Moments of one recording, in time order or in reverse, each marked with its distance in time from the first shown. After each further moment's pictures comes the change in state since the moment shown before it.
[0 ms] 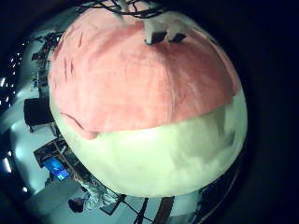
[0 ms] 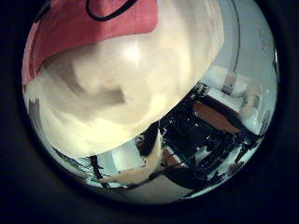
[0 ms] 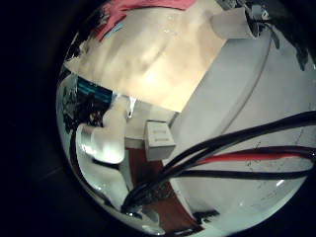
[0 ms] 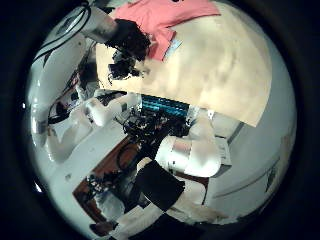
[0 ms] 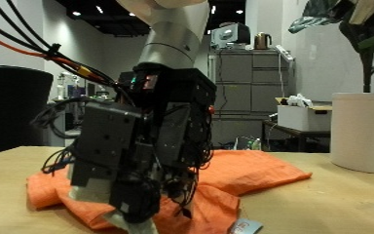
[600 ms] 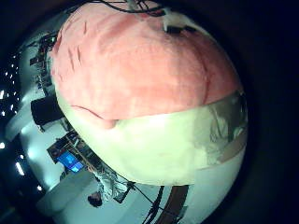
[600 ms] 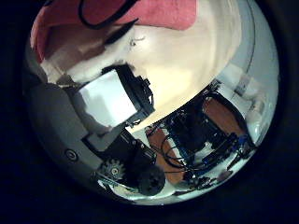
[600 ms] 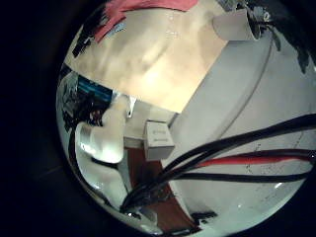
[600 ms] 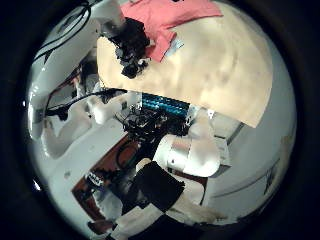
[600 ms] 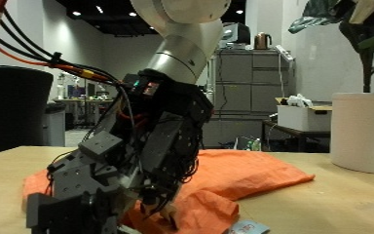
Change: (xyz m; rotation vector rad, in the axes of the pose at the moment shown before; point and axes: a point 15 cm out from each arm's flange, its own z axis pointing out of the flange) left arm -0.024 0.016 0.002 -0.159 -0.127 -0.028; right arm 0.001 0.000 0.000 0.000 0.001 -0.026
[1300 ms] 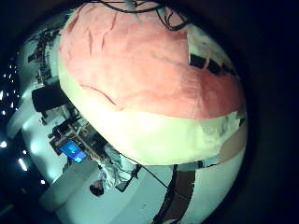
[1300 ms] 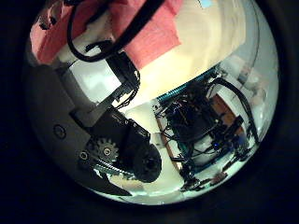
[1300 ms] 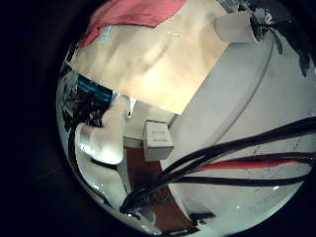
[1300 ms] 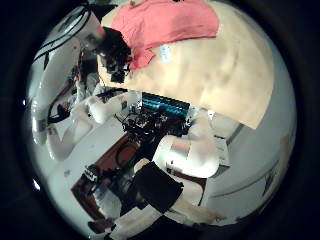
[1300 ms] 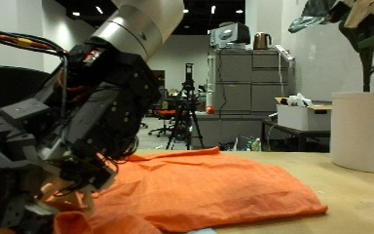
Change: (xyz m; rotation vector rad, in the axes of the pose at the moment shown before) left arm -0.051 0.096 0.015 -0.096 -0.013 -0.077; right arm 0.001 -0.007 0.003 -0.009 -0.003 -0.010
